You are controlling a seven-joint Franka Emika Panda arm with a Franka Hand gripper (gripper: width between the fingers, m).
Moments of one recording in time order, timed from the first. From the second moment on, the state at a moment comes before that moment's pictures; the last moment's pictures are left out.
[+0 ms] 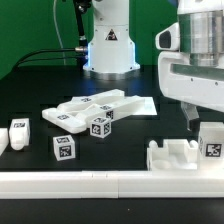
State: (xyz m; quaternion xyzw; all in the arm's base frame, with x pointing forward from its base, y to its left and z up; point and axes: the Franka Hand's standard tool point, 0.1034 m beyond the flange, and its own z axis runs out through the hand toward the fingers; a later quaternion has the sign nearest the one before) arm 0.650 0.115 0.071 -0.86 0.50 -0.03 0.06
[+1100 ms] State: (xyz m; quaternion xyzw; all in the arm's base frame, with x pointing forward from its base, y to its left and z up) arm 0.652 0.111 0.068 -0.88 0.48 -0.02 0.06
